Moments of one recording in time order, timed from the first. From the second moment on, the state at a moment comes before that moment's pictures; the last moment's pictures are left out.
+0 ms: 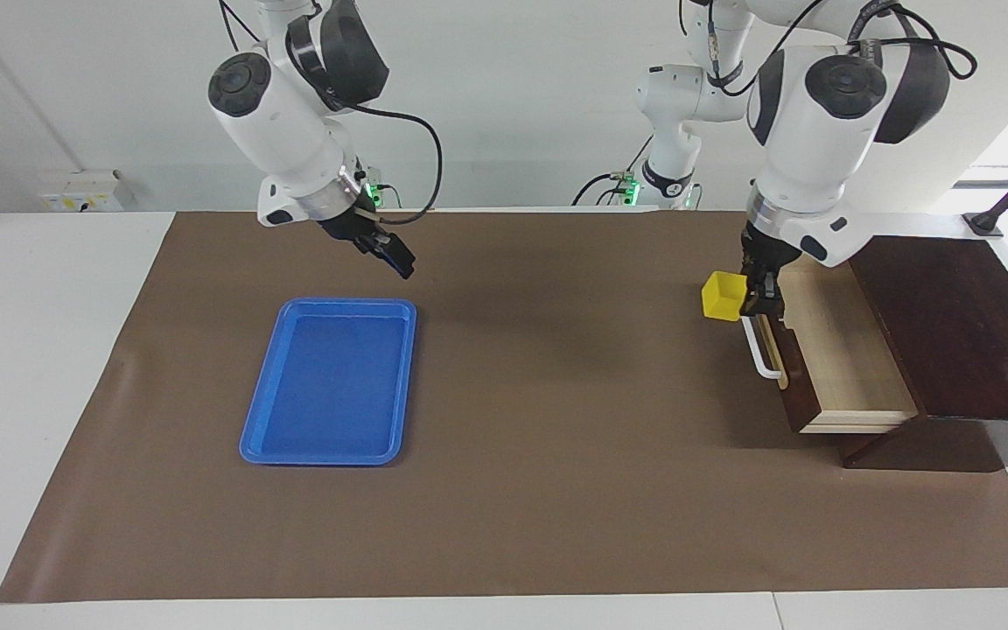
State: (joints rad) left arm -0.27 0.17 -0.07 -1.51 0.14 1.60 -1.64; right arm 0.25 0.04 0.05 -1.80 0.33 1.78 1.00
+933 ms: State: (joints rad) left arm -0.45 0.27 -0.07 -1.44 0.10 1.55 -2.07; right arm 0.48 0.15 0.05 -1.94 0.84 2.23 1.36
